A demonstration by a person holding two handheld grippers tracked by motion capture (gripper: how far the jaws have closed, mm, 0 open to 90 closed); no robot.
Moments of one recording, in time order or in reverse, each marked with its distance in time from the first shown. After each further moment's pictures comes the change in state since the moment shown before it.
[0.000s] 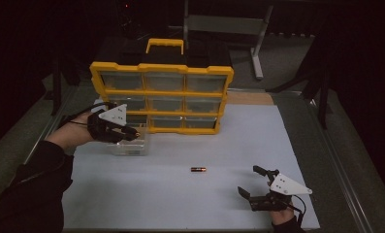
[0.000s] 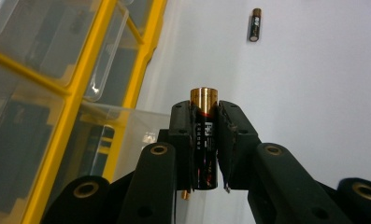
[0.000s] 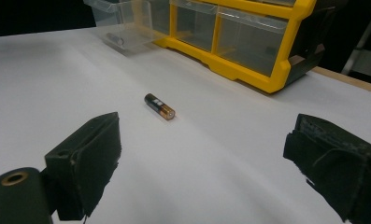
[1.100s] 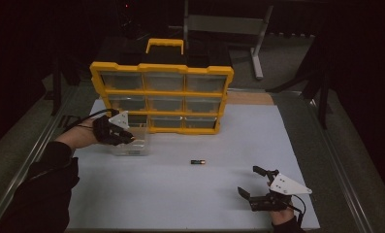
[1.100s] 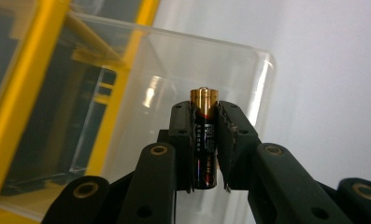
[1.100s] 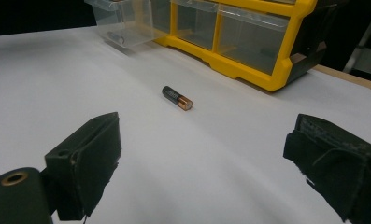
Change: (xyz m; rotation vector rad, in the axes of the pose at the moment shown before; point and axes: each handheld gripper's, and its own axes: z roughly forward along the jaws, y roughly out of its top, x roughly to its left) left arm 0.018 -0.036 0.046 0.142 0.030 -0.075; right arm 0.000 -0.001 0.000 0.007 0.003 0.005
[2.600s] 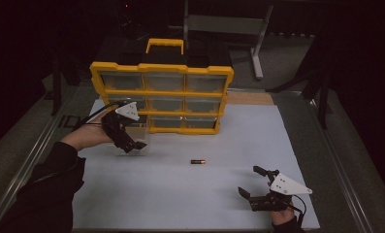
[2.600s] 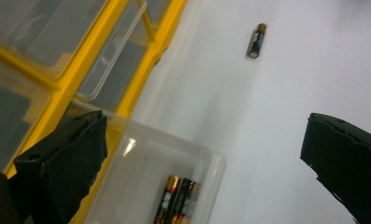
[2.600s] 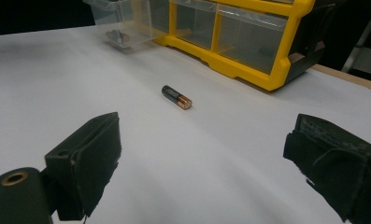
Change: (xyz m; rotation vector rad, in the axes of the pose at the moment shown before) left arm -0.016 0.046 -0.019 -0.142 -0.035 -0.115; right arm 0.000 0.000 -0.001 0.000 -0.004 -0.001
